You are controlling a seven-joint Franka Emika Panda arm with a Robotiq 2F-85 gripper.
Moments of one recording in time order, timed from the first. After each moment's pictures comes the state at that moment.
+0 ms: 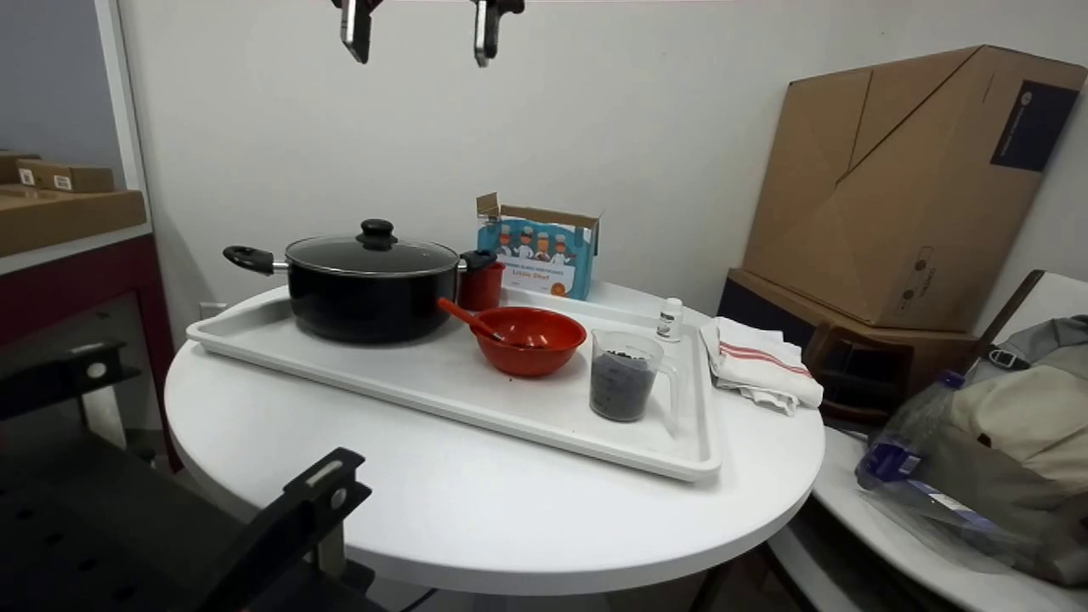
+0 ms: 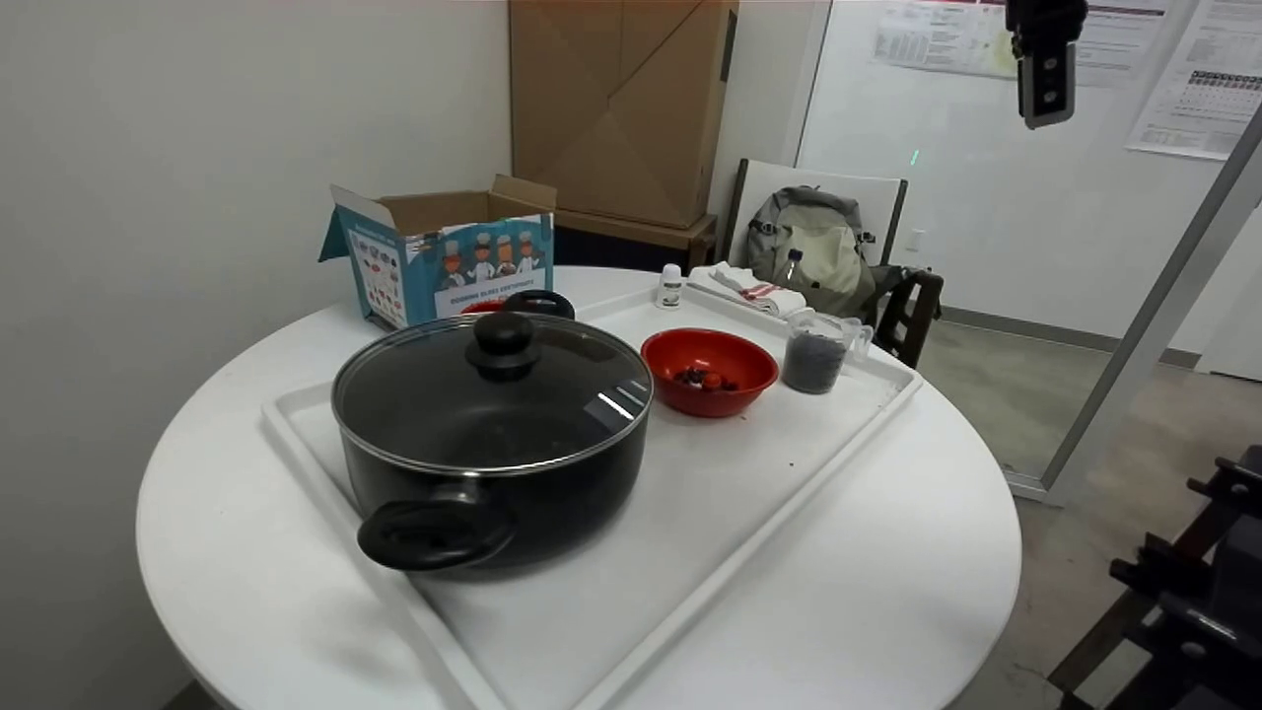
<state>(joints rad) 0.04 -0.15 0.03 -2.39 -0.23 1.88 -0.15</state>
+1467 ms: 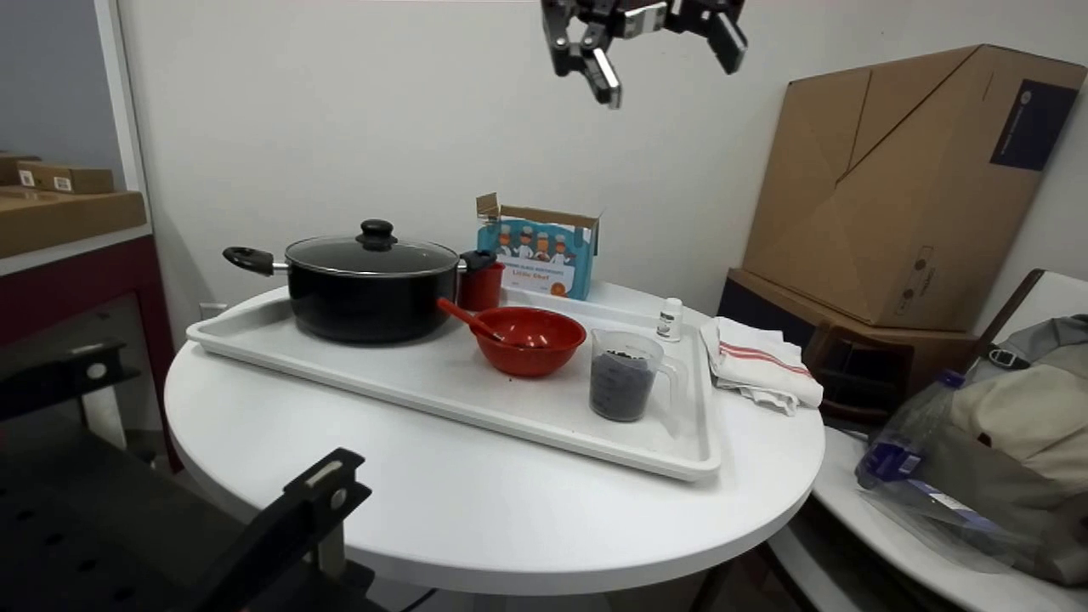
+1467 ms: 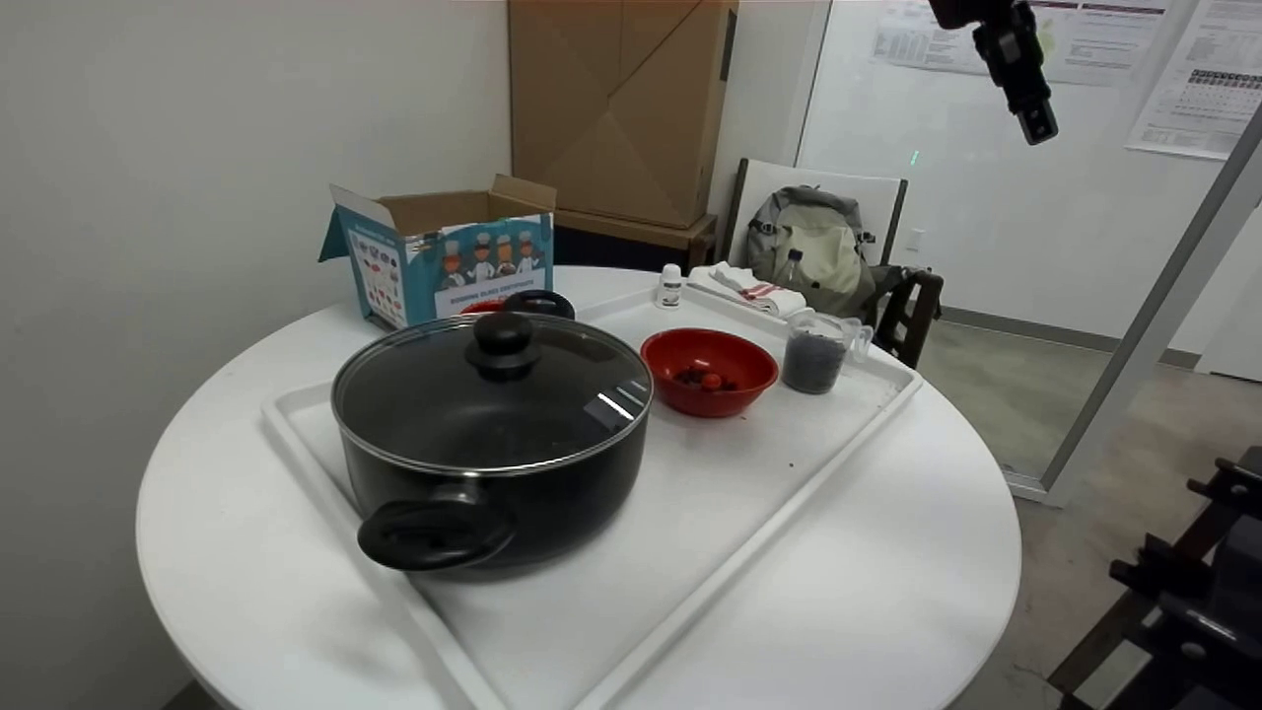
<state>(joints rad) -0.05 0.12 -0.05 -2.17 -0.75 1.80 -0.17</state>
